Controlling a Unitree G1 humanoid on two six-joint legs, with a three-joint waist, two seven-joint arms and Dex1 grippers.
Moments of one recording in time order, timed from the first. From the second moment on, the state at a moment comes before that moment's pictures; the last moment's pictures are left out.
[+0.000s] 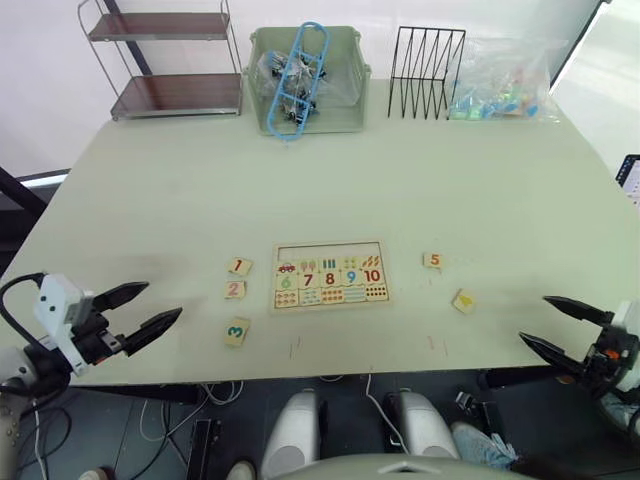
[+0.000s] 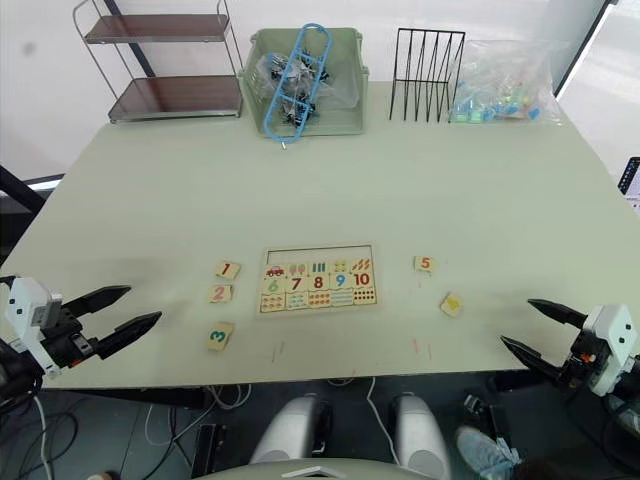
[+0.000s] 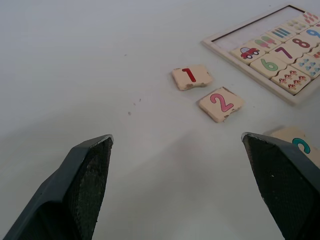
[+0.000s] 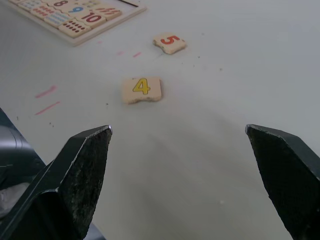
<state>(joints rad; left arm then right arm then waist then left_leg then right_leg) 0.30 0.80 0.61 -0.04 -0.53 0.25 -1.11 0.34 -0.70 -0.45 -0.07 0.52 0.00 1.17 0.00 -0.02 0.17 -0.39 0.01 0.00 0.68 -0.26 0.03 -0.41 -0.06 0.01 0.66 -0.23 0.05</state>
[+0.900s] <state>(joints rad) -0.57 0.94 0.08 0.79 -0.25 -0.18 -1.58 0.32 -0.68 -0.44 -0.29 0.69 0.09 1.18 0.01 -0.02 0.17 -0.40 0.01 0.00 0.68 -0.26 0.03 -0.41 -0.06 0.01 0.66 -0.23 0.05</state>
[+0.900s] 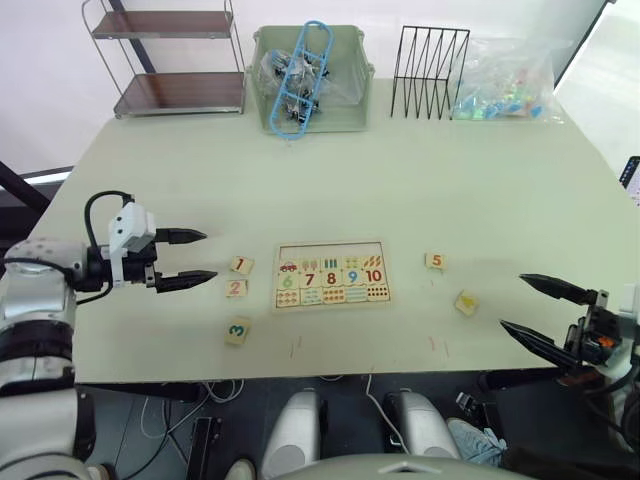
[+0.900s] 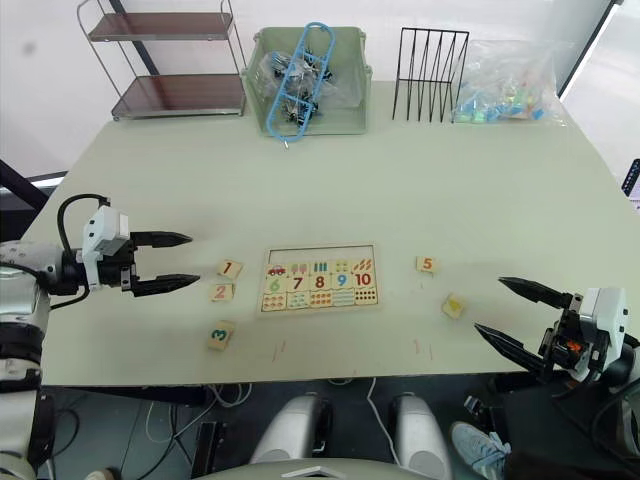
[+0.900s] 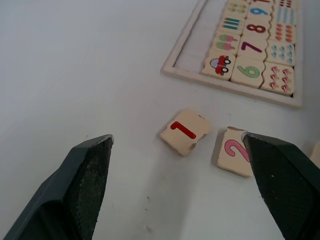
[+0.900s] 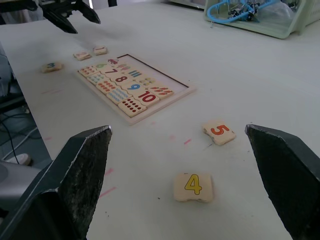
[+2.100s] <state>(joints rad) -0.94 0.82 -0.16 1.27 0.04 -0.54 -1.56 0.33 -0.62 -0.45 -0.29 0.71 0.03 1.22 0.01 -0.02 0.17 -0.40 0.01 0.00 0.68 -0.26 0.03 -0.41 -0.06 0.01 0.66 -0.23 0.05</state>
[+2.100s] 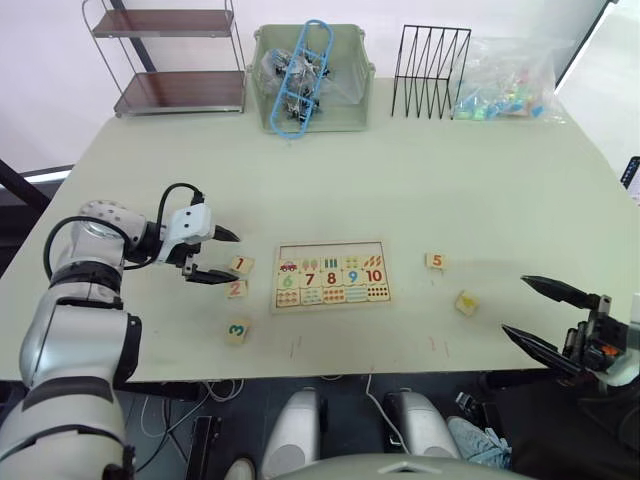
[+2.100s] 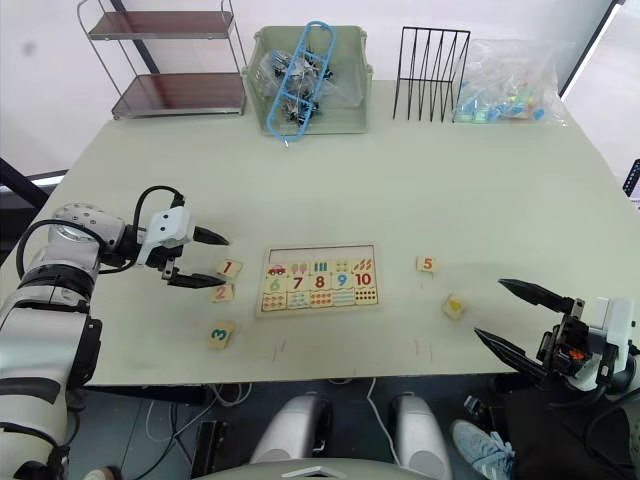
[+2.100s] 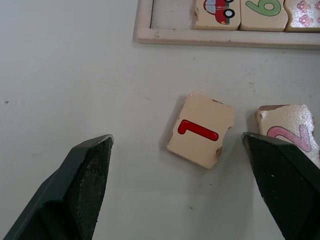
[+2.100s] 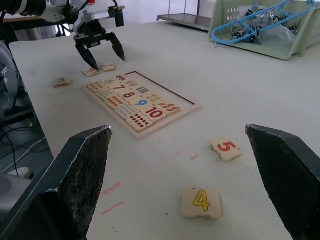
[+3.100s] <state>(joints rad) -0.91 0.79 -0.06 1.28 0.05 -0.44 -1.54 0.33 -0.62 -0.45 -0.32 0.72 0.04 1.21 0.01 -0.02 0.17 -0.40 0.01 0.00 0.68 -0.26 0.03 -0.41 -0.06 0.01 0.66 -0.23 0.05</state>
